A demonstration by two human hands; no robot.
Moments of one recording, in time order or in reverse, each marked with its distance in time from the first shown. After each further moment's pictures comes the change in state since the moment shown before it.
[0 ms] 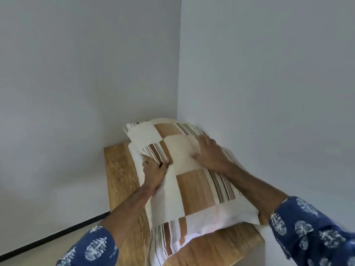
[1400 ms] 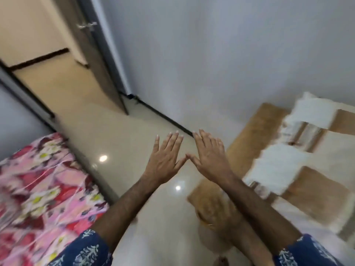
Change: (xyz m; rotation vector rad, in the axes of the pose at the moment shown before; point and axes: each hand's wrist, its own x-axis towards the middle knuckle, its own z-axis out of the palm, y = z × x) left_hand -0.341 -0.143 -0.138 1.026 0.511 -0.259; right_hand -0.186 -0.251 0.118 -0.002 -0.373 -1.107
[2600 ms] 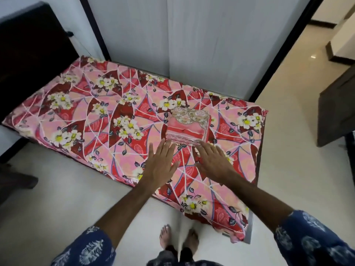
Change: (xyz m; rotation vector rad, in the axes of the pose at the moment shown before) left_hand -0.598 -0.483 -0.020 0.105 -0.155 -1.336; right_hand 0.088 -0.754 0.305 -0.211 -0.477 -1.315
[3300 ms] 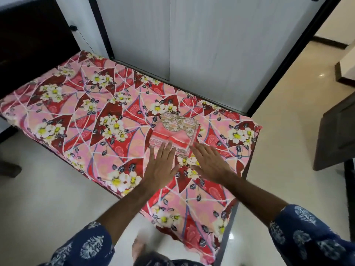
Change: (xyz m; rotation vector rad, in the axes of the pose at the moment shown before) left_hand 0.082 0.107 0.019 -0.016 -0.085 -0.110; right_hand 0.033 0.141 -0.003 -0.141 0.003 -0.216
